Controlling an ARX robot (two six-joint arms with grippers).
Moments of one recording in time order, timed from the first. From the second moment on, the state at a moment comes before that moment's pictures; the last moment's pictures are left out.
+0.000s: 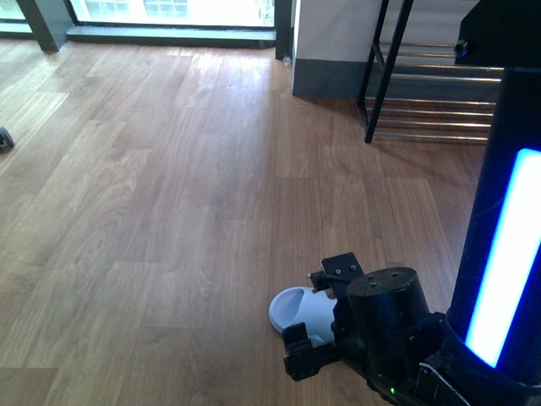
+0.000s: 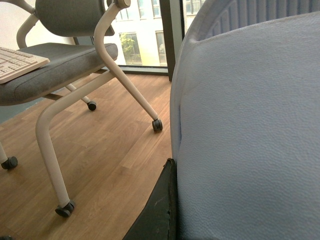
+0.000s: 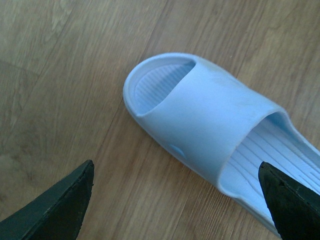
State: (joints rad) left arm 0.12 0.09 0.06 -0.02 -0.24 0.12; right arm 0.34 2.74 0.88 1.05 0.06 0.11
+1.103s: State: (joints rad) left arm 0.12 0.09 0.06 -0.02 -0.24 0.12; right arm 0.30 3.04 1.14 1.06 0.06 -0.10
